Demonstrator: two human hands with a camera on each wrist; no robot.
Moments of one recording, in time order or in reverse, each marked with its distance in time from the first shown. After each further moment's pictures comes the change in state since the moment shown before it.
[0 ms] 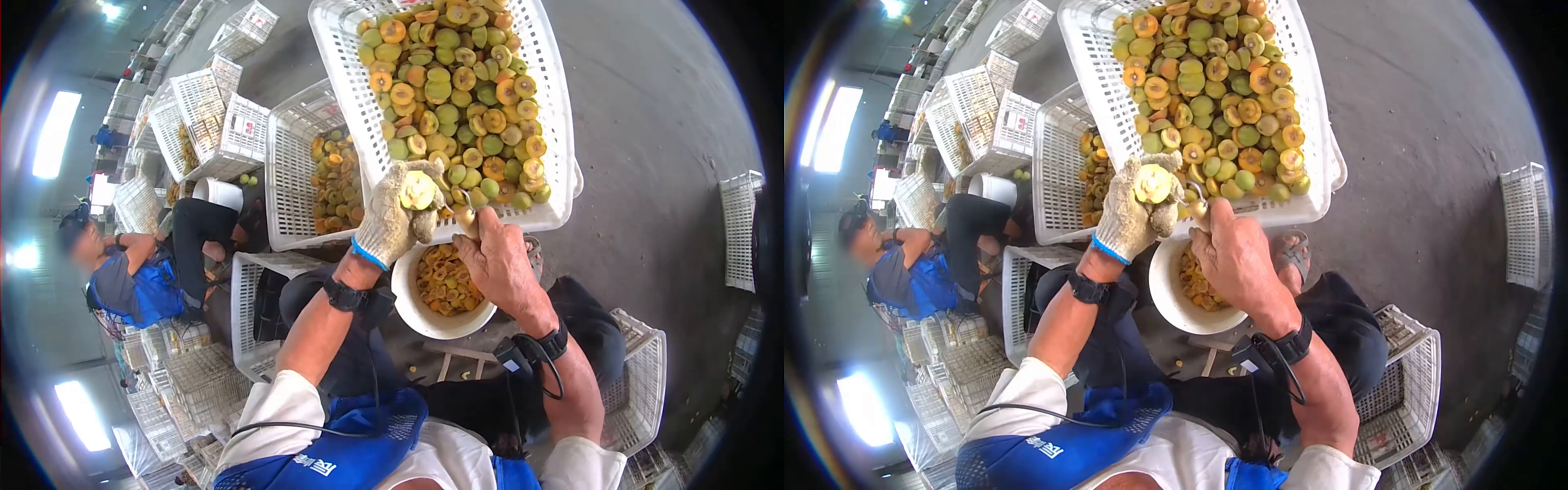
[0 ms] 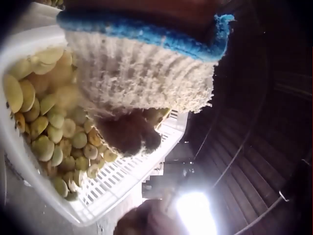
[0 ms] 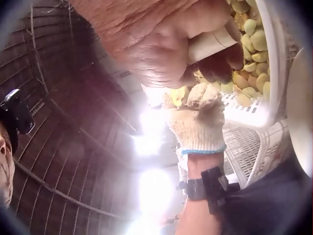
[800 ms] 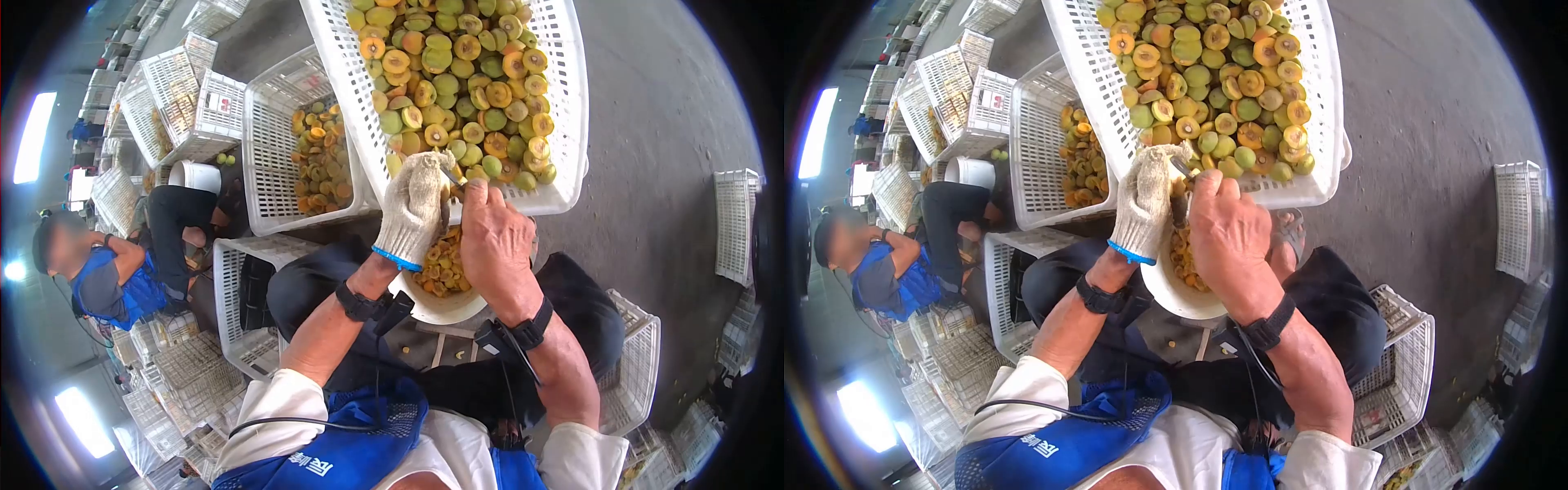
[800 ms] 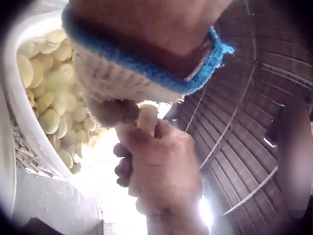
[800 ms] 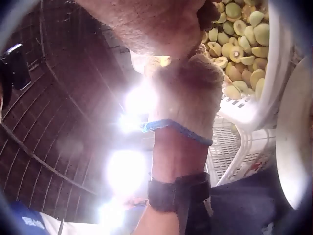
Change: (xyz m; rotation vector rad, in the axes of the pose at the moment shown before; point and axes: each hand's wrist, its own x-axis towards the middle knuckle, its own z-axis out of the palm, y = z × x) left_hand -0.007 -0.043 0.003 0.419 0.143 0.339; right_hand 0.016 -0.004 0.036 -0.746 0.102 -0.007
